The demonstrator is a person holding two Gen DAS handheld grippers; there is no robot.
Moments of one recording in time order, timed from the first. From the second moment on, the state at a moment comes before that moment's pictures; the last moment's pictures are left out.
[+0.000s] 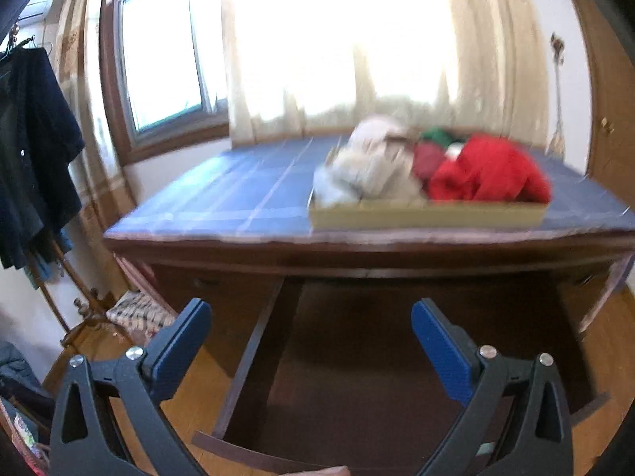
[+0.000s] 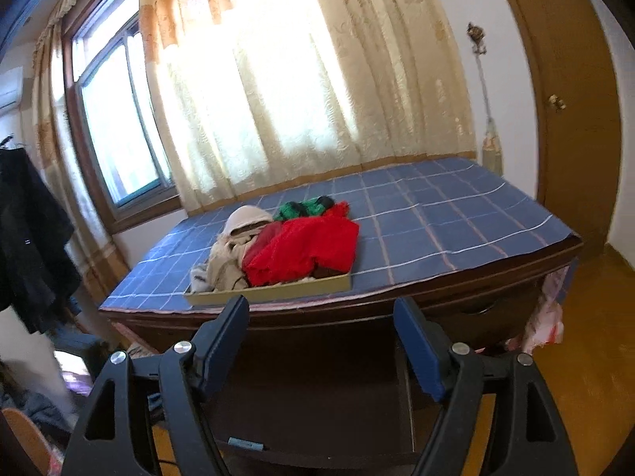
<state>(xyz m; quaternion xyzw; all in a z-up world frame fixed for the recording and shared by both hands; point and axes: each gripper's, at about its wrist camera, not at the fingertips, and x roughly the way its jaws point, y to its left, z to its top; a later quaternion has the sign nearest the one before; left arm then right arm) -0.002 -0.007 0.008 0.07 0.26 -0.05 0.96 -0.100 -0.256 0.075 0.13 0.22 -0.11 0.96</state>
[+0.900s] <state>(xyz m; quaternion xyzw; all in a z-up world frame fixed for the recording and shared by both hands) -0.059 -0.028 0.043 0.09 0.25 -0.07 0.96 -0.113 -0.168 0.059 0.04 0.19 -0.18 0.96</state>
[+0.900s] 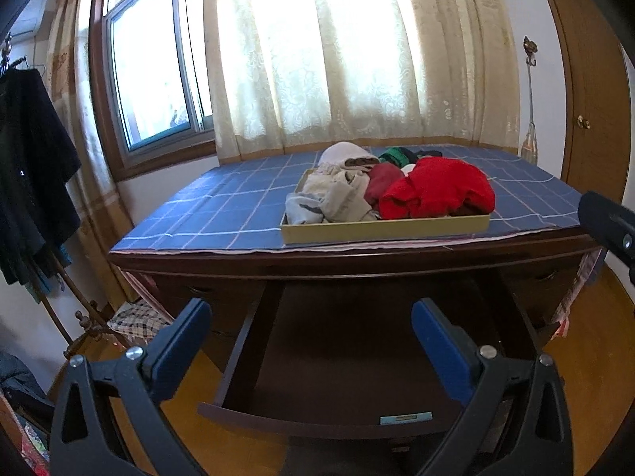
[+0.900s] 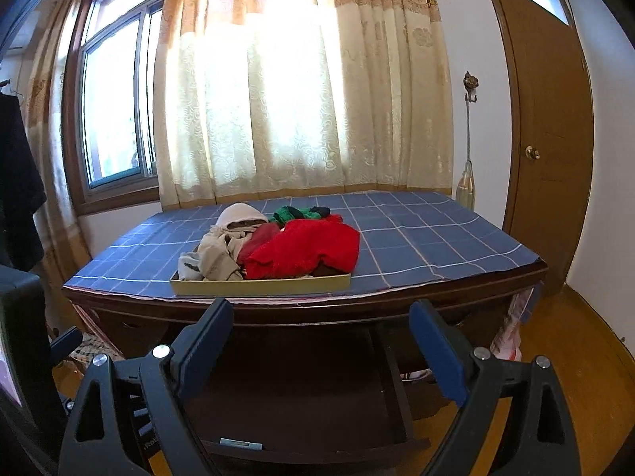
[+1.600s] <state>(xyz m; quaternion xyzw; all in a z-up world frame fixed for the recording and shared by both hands) -0.064 -0.026 0.047 0.10 0.24 -0.05 0.96 -0.127 -0.174 0.070 0.05 0.15 -0.21 0.96</state>
